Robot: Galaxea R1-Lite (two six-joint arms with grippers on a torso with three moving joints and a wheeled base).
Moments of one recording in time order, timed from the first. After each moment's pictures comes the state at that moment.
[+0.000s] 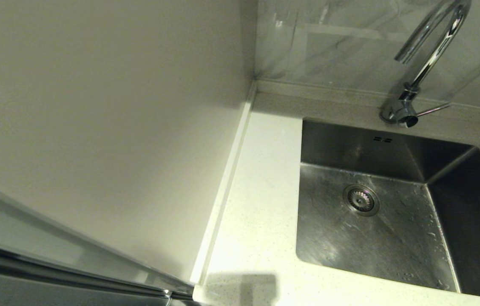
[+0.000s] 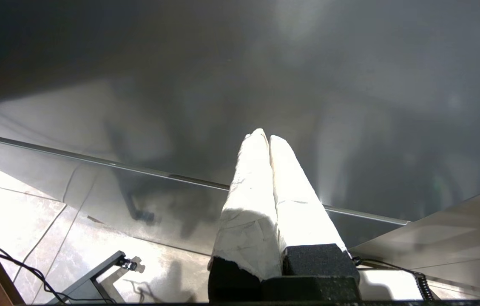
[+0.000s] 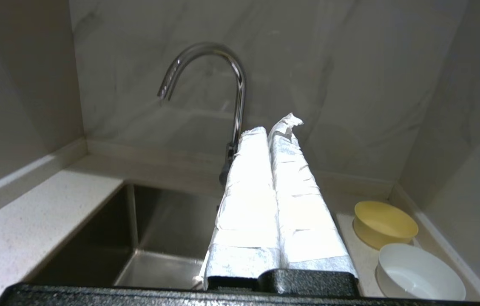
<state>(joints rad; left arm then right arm) 0.00 0.00 0.00 0.00 0.02 -0.02 0.00 0.03 -0.06 -0.69 -0.12 -0.11</state>
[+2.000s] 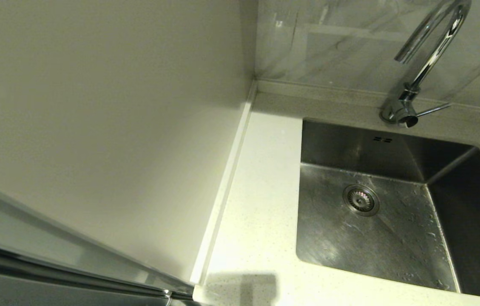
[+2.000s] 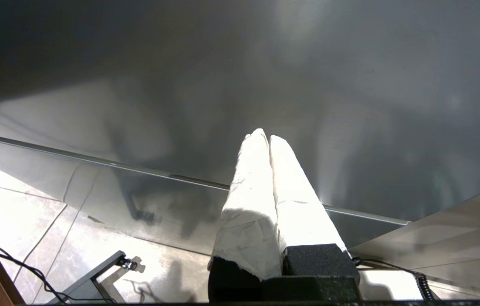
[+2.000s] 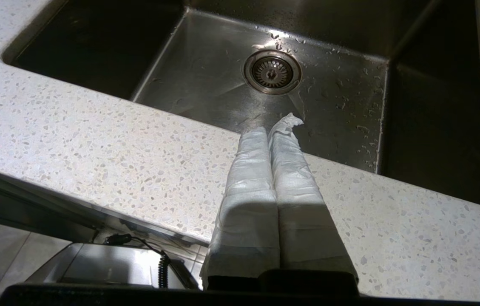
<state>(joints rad) 0.00 0.00 0.00 0.00 0.02 -0.02 0.00 0.00 0.00 0.01 0.01 -0.02</state>
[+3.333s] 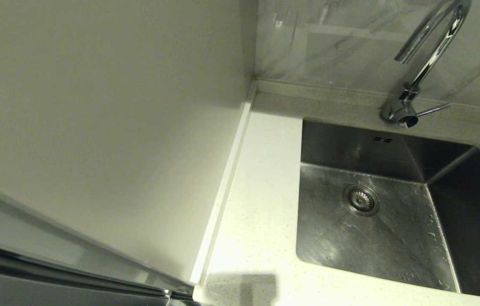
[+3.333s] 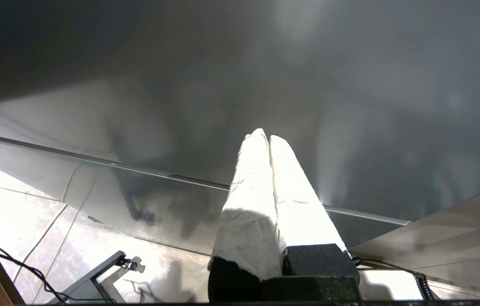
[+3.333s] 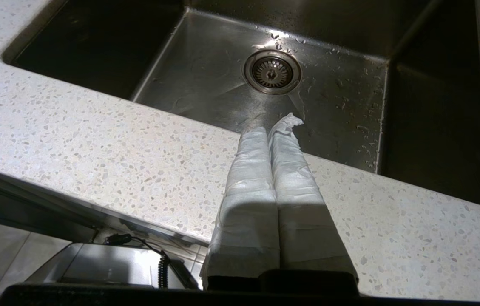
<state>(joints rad) 0.00 0.00 0.00 0.00 0.01 -0.02 0.00 0.00 0.00 0.01 0.01 -0.02</state>
